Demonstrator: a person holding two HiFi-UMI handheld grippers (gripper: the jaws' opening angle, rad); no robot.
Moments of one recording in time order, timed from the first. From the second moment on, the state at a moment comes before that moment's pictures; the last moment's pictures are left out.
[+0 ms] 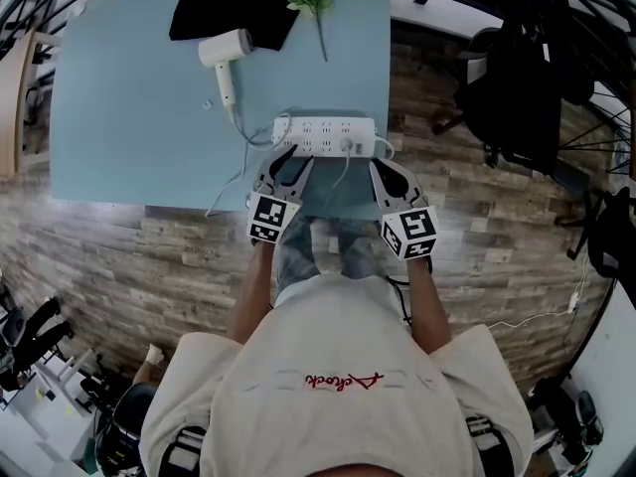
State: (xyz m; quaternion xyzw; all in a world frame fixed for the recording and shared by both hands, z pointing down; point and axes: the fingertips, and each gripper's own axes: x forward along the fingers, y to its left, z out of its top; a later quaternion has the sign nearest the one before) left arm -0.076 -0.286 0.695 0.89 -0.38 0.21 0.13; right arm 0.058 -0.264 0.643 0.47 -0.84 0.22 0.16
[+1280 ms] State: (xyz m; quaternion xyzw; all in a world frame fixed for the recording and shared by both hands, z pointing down) left arm -0.078 -0.291 0.706 0.88 -0.41 0.21 0.12; right arm 0.044 -0.271 0.662 0.44 -0.86 0.24 0.14
